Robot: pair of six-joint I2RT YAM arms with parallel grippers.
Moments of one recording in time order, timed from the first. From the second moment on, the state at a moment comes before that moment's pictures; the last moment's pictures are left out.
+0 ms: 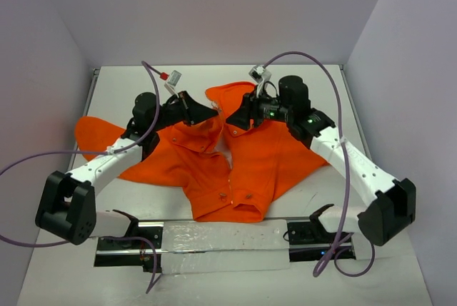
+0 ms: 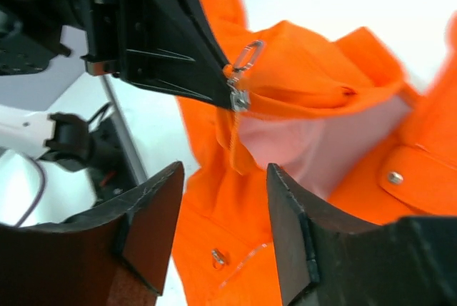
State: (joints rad) left arm -0.44 1.35 0.82 0.53 0.65 -0.91; right arm 0.50 1.28 1.12 -0.16 -0.64 0.28
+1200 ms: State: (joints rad) left arm -0.51 1.23 0.88 0.17 0.62 -0.36; right arm 0.56 1.49 1.33 -0.20 -0.61 0.49
